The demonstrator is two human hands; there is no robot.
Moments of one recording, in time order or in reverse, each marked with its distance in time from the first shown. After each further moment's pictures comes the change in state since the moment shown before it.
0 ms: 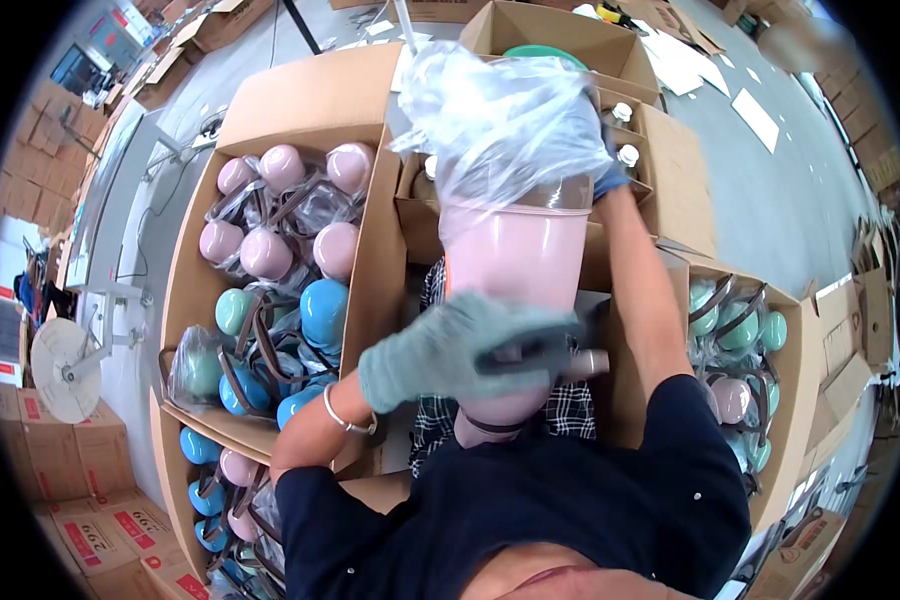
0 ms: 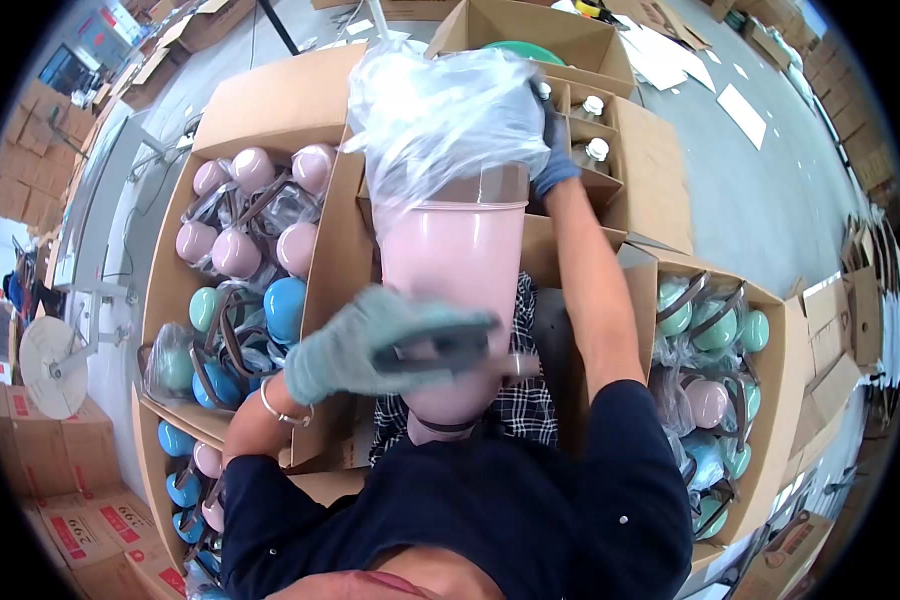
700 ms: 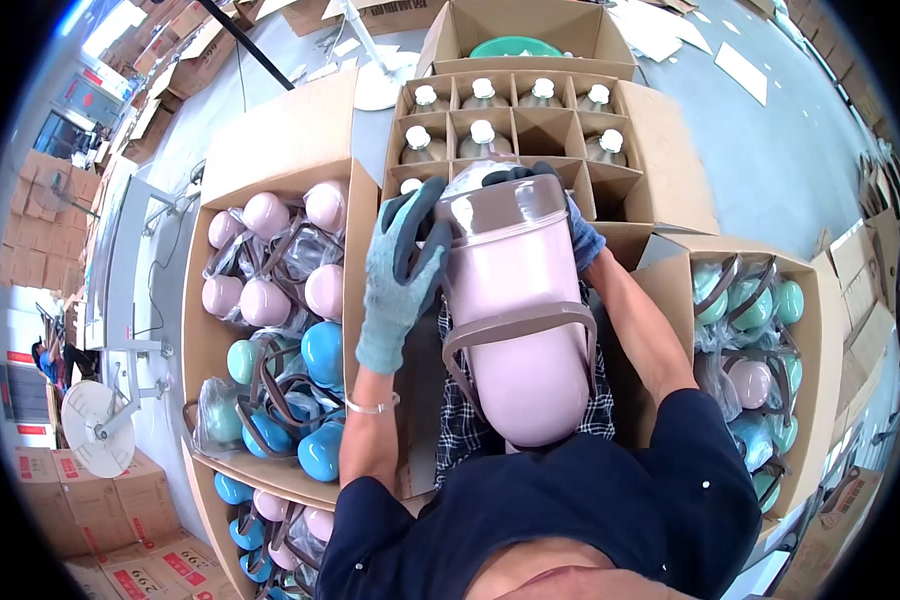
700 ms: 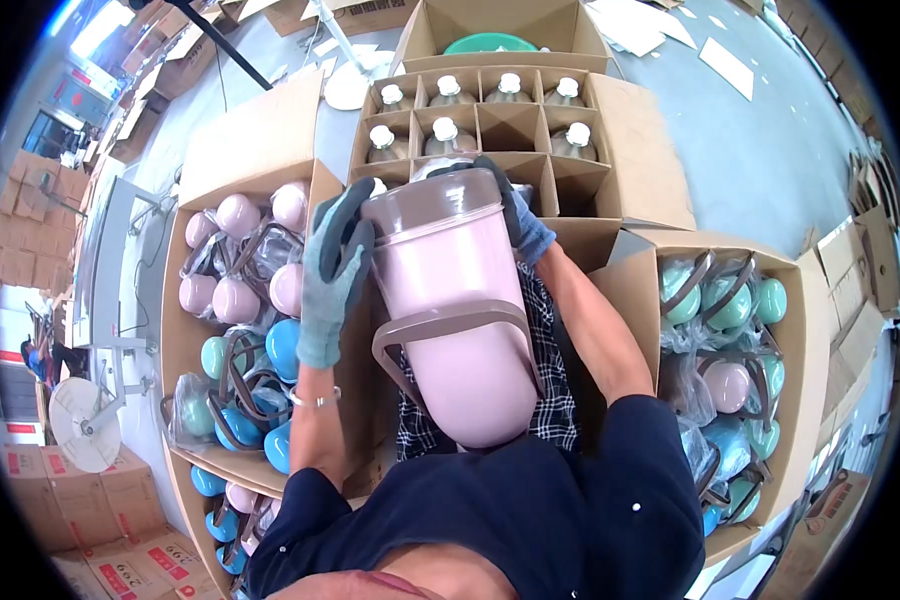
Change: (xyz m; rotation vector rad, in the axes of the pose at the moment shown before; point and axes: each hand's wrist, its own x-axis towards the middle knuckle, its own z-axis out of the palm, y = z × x) left_hand 0.061 -0.084 -0.018 0.053 0.858 0.009; right_hand -0.034 0.054 -0.067 -0.693 -0.268 -0.285
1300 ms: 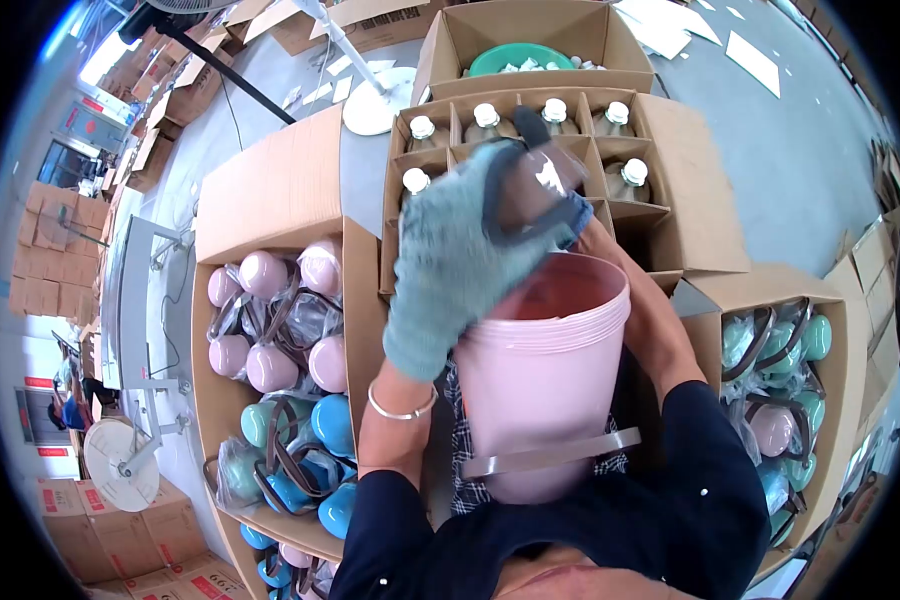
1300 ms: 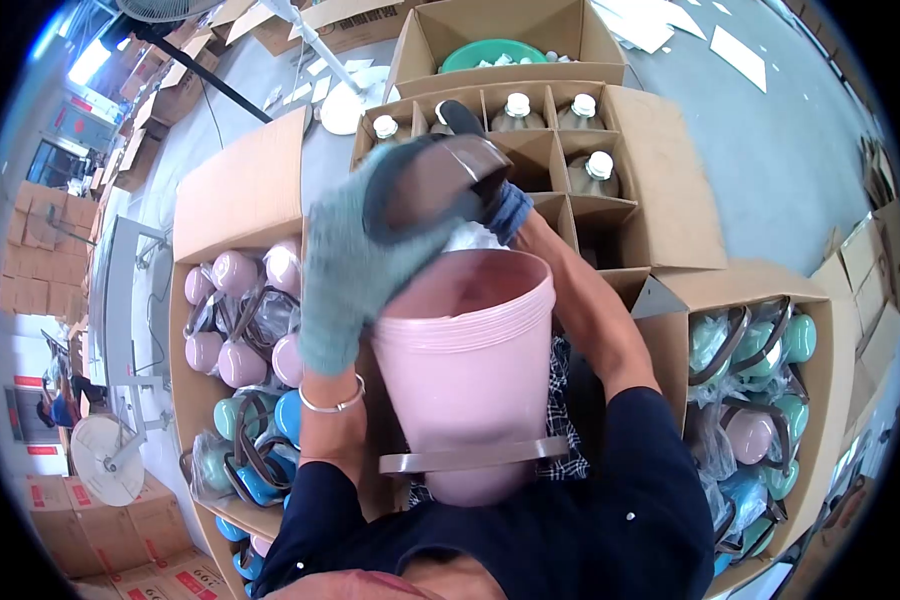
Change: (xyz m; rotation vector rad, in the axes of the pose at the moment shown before) left_hand 0.141 -0.008 0.054 0.267 -0.125 0.194; right_hand 0.181 0.070 -0.059 0.344 -0.116 -0.279
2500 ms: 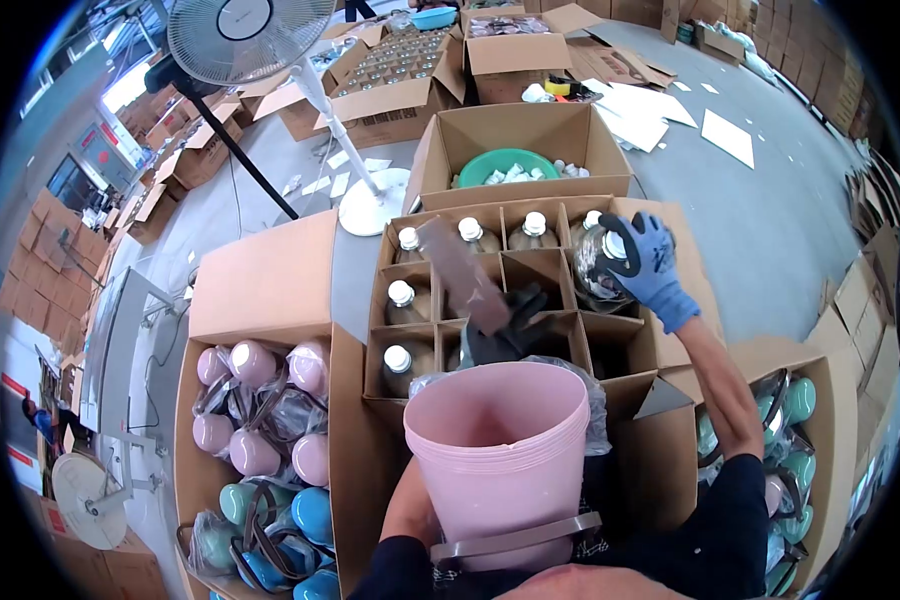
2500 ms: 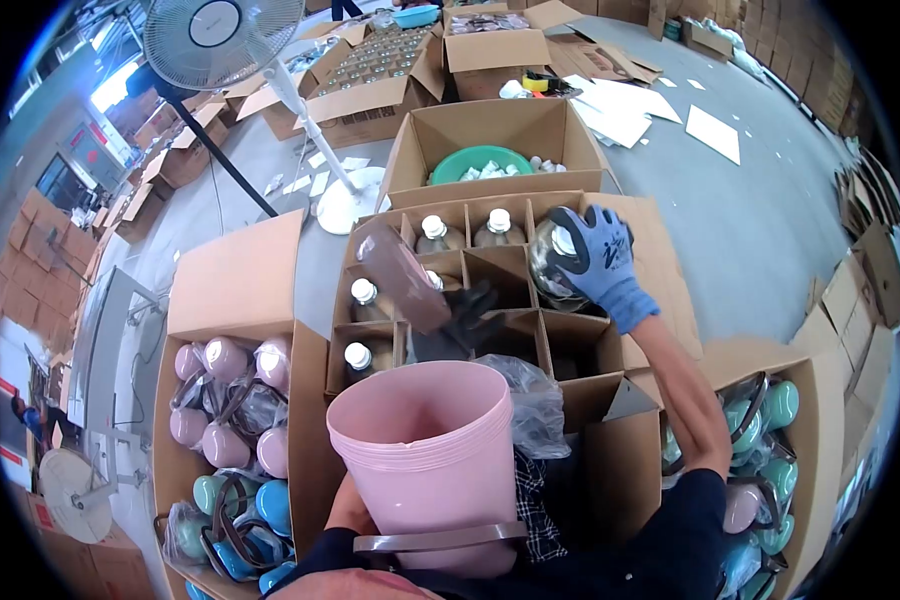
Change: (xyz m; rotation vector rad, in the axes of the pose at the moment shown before) left_hand -0.032 -0.141 0.187 -2.100 -0.051 -0.333; right_hand -0.044 -0.232 -0.009 -2.198 0.123 -0.051
